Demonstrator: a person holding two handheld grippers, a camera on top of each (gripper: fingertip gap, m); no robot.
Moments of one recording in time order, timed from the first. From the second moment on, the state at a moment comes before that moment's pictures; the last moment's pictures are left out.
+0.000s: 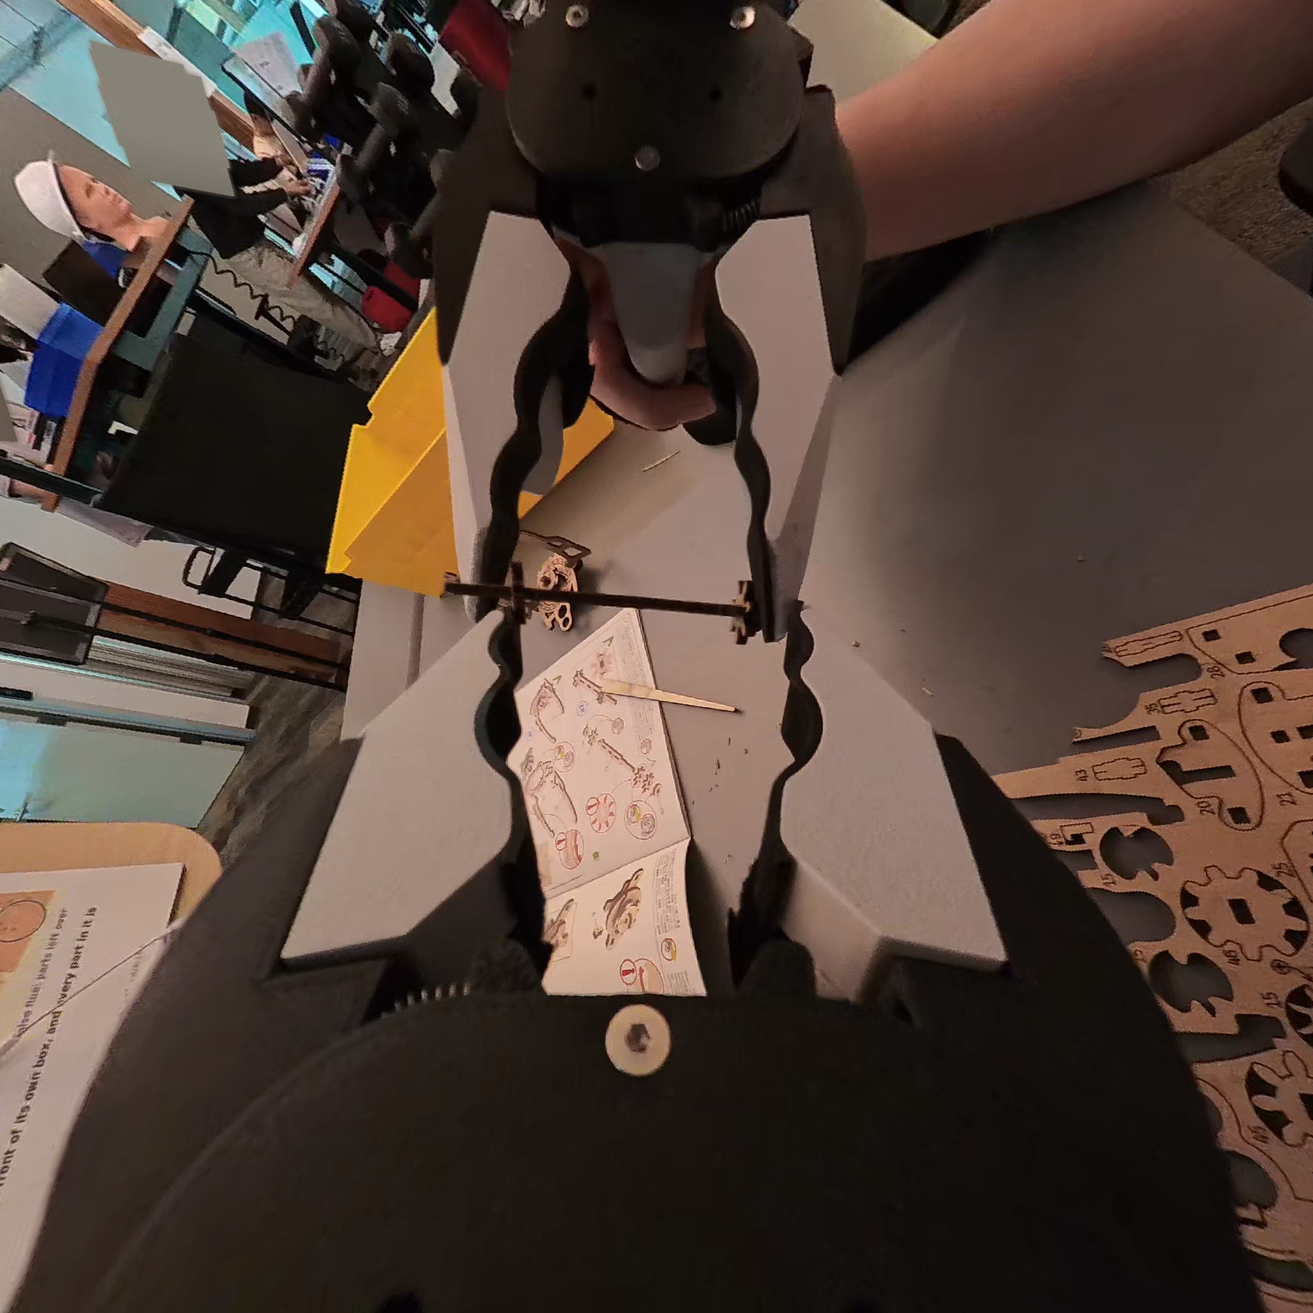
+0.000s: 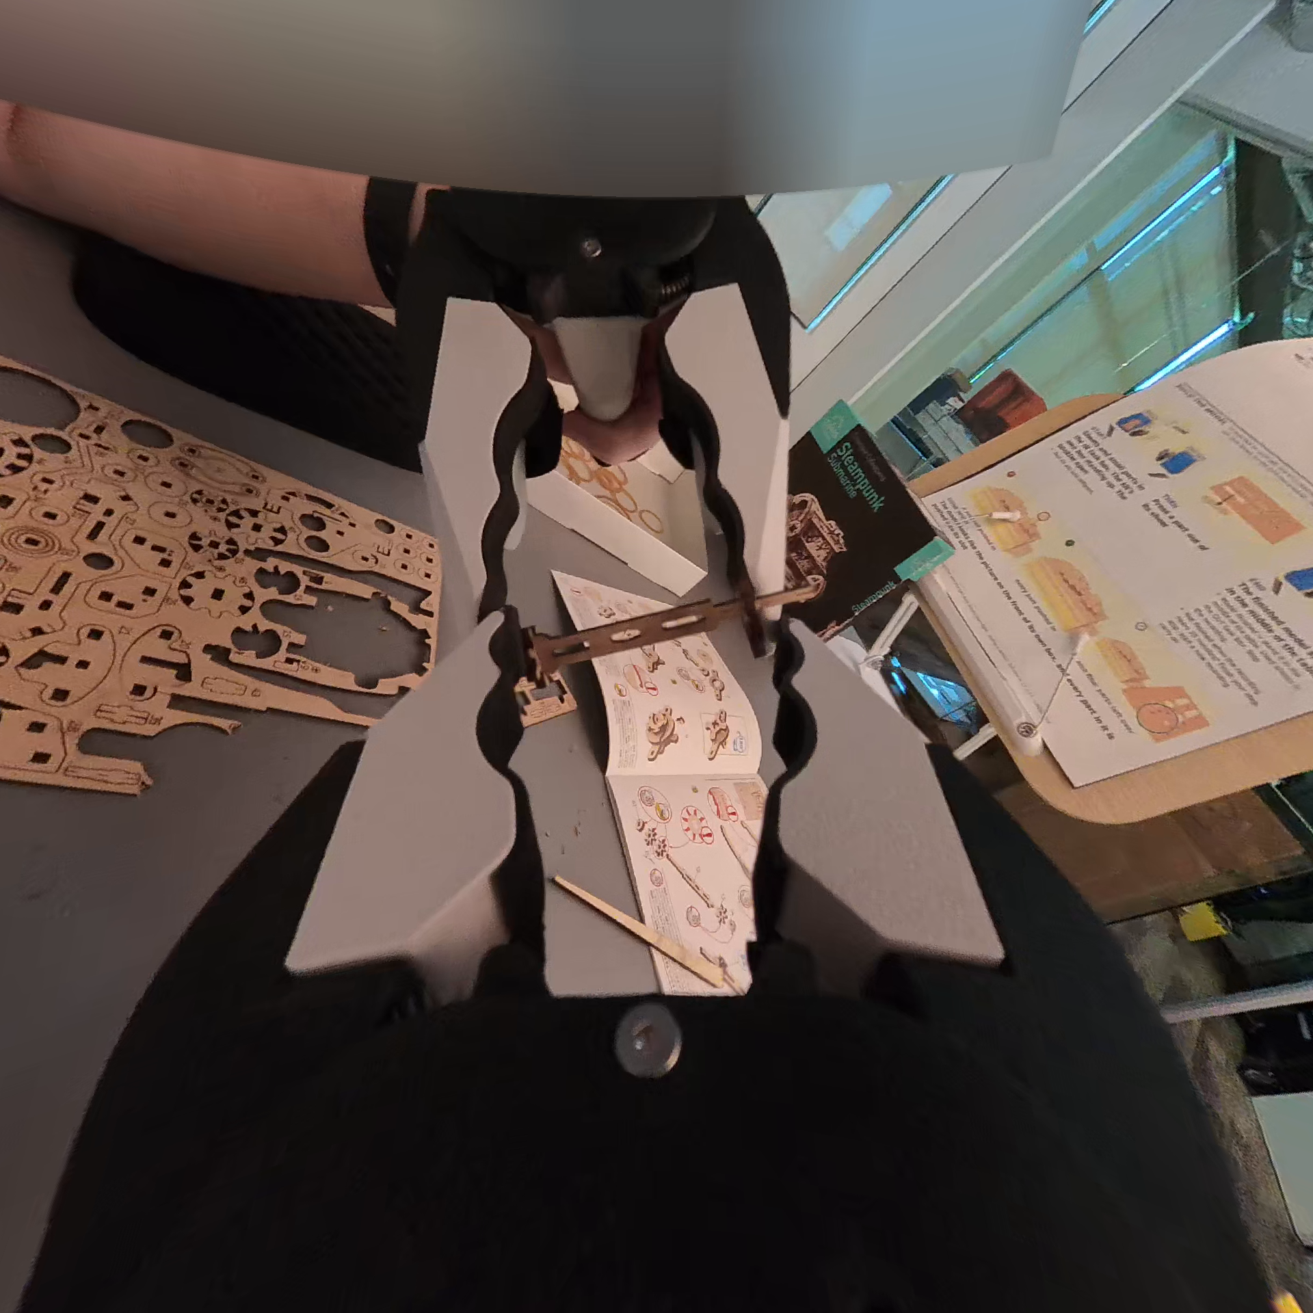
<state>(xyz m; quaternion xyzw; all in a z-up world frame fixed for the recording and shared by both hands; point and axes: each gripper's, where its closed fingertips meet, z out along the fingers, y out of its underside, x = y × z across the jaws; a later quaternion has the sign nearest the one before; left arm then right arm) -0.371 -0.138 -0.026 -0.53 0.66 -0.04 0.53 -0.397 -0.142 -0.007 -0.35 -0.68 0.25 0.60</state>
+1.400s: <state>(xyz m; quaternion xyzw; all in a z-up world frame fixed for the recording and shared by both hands) -0.369 -0.140 -0.027 -0.57 0.65 -0.08 0.50 -0.393 -0.146 -0.008 -0.37 -0.68 0.23 0.59</state>
